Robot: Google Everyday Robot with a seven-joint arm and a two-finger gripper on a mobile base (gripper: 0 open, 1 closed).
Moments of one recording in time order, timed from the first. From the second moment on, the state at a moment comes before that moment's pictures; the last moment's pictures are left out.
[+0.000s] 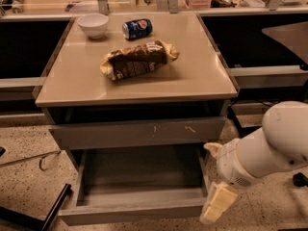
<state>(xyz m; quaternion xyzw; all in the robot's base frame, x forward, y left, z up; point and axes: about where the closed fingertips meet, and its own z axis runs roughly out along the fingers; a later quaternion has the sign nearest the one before) 0.371 -0.135 0.721 -0.60 0.76 0.15 0.19</state>
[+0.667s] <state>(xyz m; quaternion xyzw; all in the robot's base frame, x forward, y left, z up) 0.360 -0.098 0.617 -0.60 0.75 0.20 0.16</state>
